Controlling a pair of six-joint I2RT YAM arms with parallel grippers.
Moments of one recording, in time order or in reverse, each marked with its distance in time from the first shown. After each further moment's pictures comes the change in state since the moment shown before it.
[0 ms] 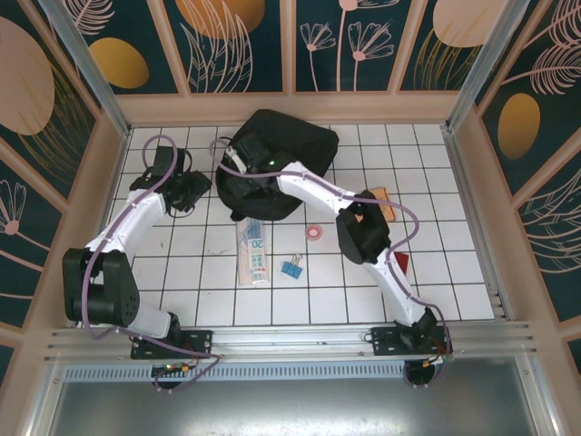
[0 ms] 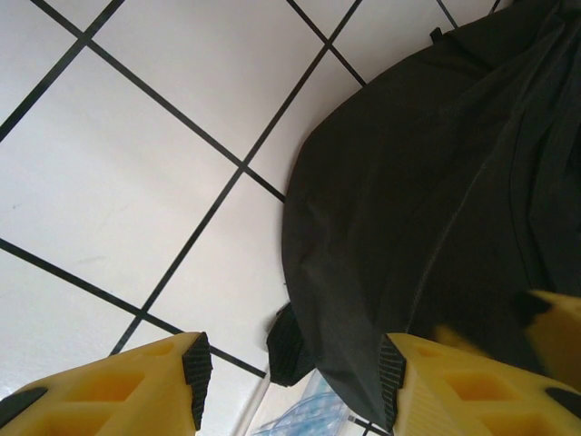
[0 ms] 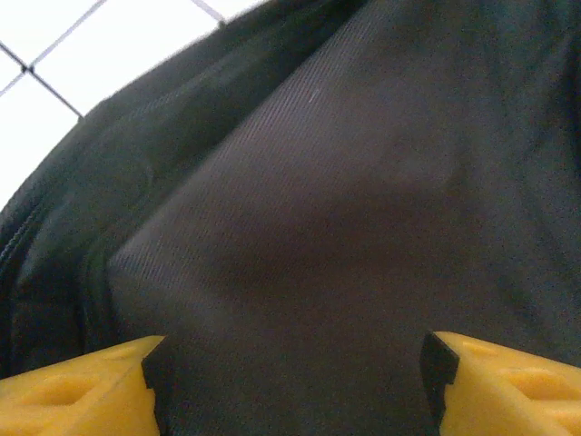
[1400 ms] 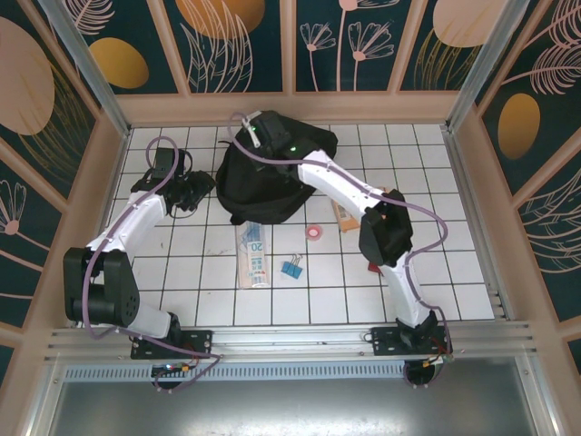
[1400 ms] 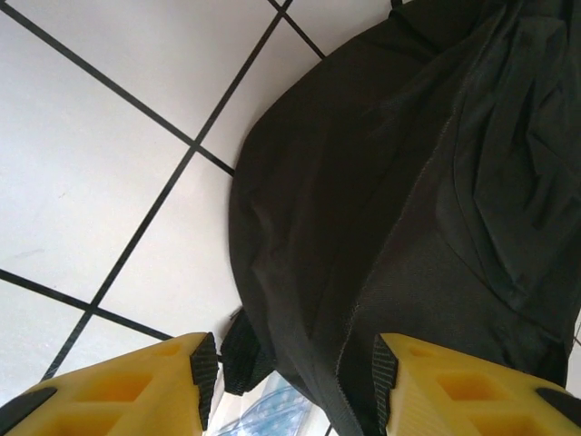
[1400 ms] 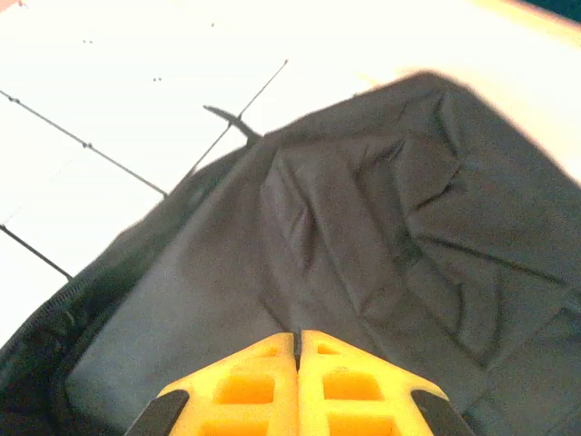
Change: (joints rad) left arm 0.000 0.000 -0.027 0.068 0.101 0.003; right arm -0.076 -0.201 -0.082 0.129 0.110 0.008
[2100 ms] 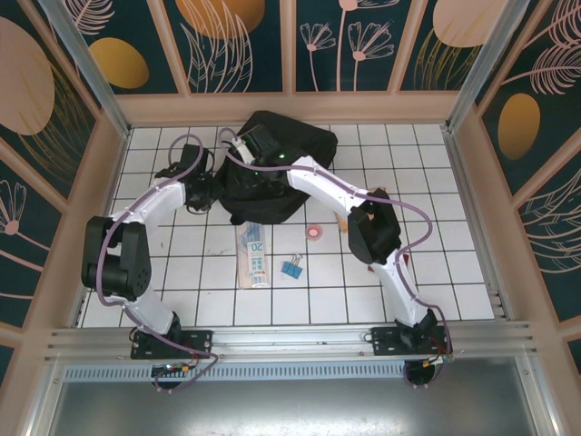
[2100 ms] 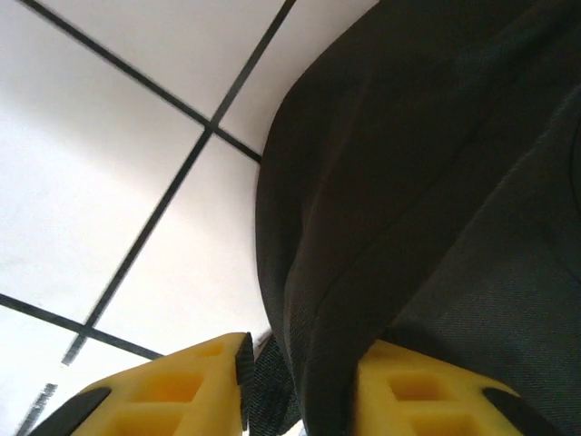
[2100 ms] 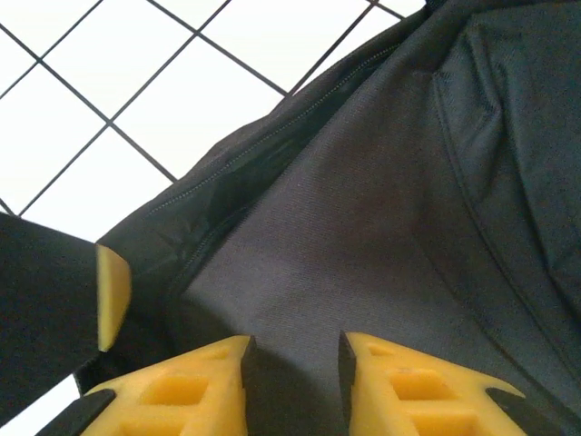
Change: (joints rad) left arm -0.097 0.201 0.088 -0.057 -0.129 0.000; right arm 0.032 0.111 0.036 -0.102 -0.237 0.042
